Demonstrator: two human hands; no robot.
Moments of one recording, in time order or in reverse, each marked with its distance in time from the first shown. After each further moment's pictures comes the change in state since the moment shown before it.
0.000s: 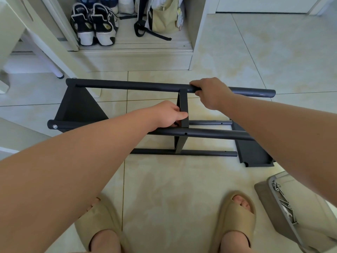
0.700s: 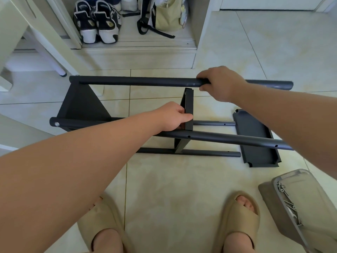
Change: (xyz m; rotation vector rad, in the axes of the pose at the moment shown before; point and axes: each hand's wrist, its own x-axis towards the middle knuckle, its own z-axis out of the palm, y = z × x) left_hand -0.005 -0.004 0.007 0.025 0.001 0.036; right_hand 0.003 0.009 -0.021 0.002 0.050 -0.077
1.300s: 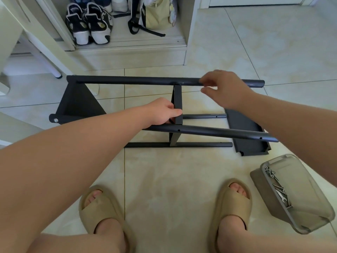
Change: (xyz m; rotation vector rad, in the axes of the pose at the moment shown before) left_hand -0.012 -0.001 0.004 0.042 -0.001 -0.004; right_hand -0.076 0.009 -0.003 0.249 0.129 0.045
